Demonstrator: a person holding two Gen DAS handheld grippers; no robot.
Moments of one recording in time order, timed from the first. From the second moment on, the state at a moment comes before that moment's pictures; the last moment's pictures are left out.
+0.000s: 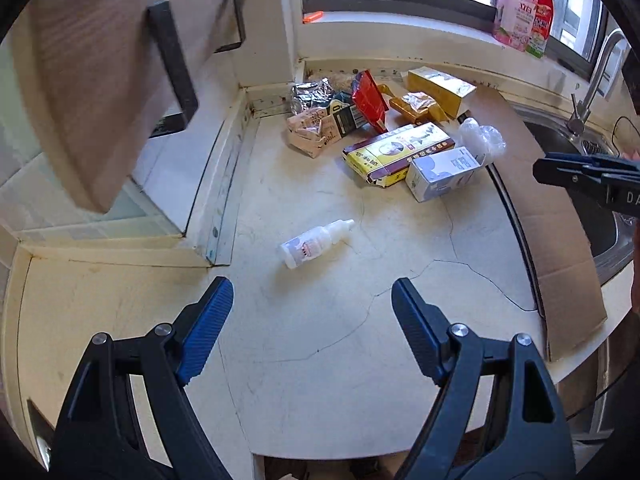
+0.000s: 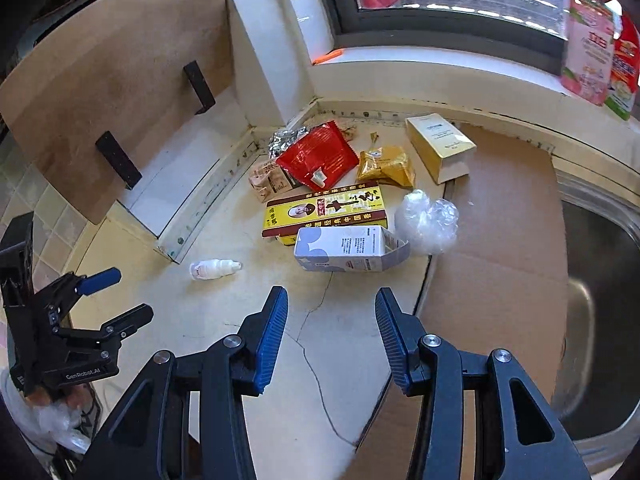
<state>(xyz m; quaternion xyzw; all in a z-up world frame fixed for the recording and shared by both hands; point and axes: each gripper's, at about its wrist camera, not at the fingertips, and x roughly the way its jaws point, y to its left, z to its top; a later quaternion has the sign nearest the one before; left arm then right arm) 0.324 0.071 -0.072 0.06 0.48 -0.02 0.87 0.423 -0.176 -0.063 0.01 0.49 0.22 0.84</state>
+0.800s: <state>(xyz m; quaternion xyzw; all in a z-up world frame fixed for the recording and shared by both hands) 0.431 0.062 -0.159 0.06 0.62 -0.04 0.78 0.533 -0.122 -0.151 -0.14 0.51 0.40 0.75</state>
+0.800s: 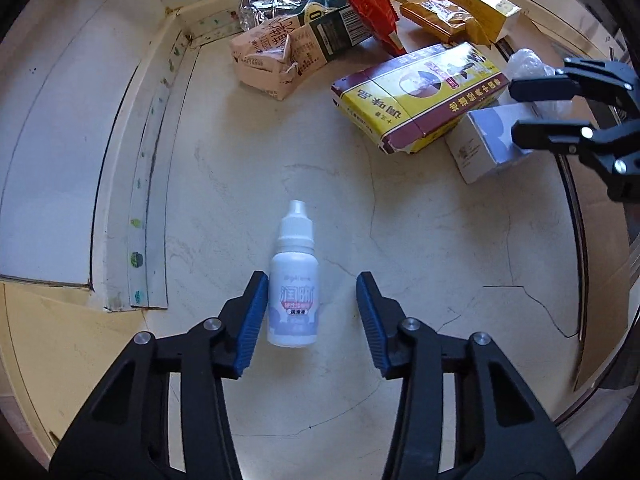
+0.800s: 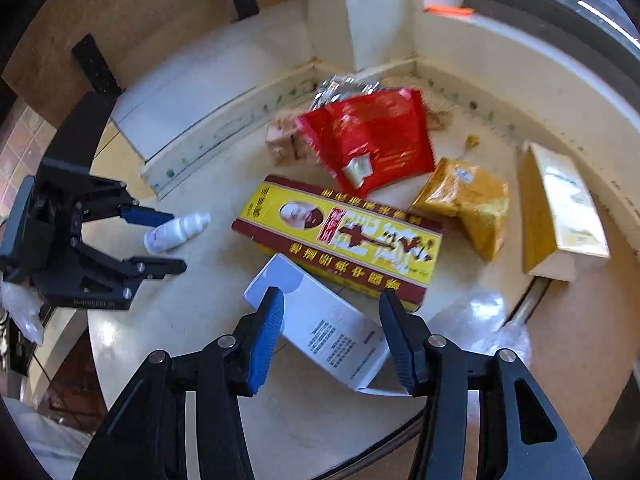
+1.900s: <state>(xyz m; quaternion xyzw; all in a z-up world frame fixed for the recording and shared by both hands) 0.409 0.050 -0.138 0.01 0.58 0.05 0.81 0.484 -0.115 -0.135 -0.18 0.47 0.41 0.76</state>
